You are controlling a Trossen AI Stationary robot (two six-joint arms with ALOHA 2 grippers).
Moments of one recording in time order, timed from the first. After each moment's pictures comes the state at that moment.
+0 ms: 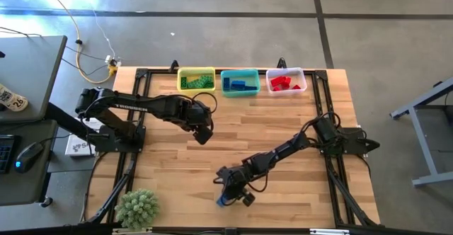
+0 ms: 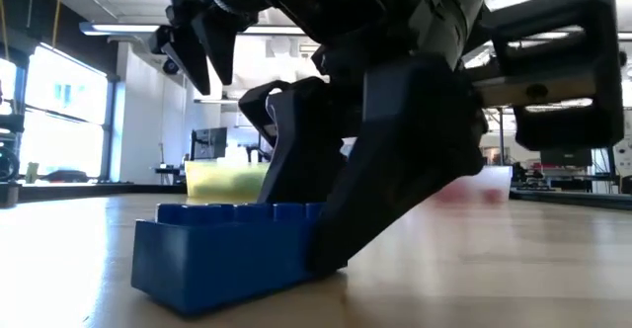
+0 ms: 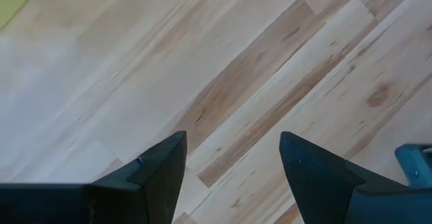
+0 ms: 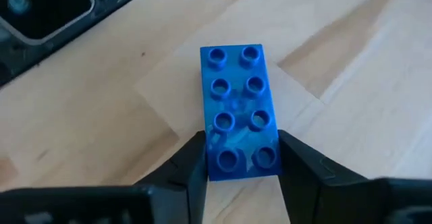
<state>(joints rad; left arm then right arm) 0.08 1.52 1.27 -1.06 -0.17 -0.82 0.39 2.16 1.36 -0.06 -0.27 -0.33</state>
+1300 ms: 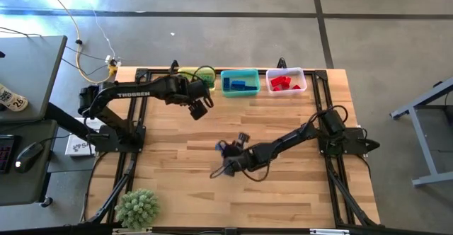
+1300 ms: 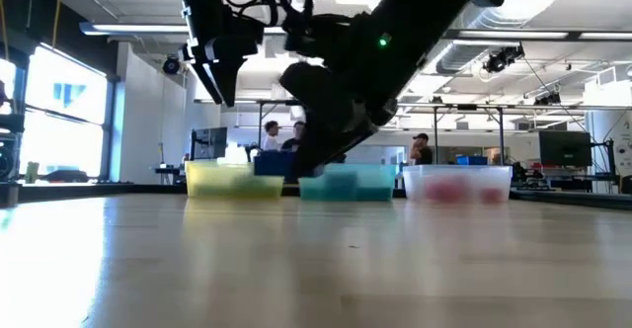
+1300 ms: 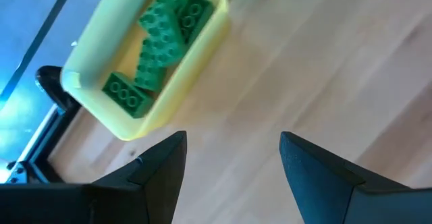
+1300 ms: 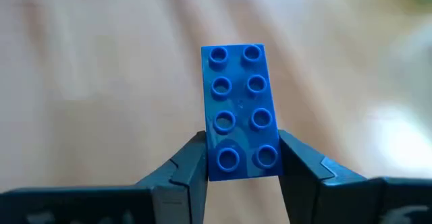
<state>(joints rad) 0.36 1.52 1.27 -1.05 -0.41 -0.33 0.32 2.05 1.36 -0.33 0.57 0.47</state>
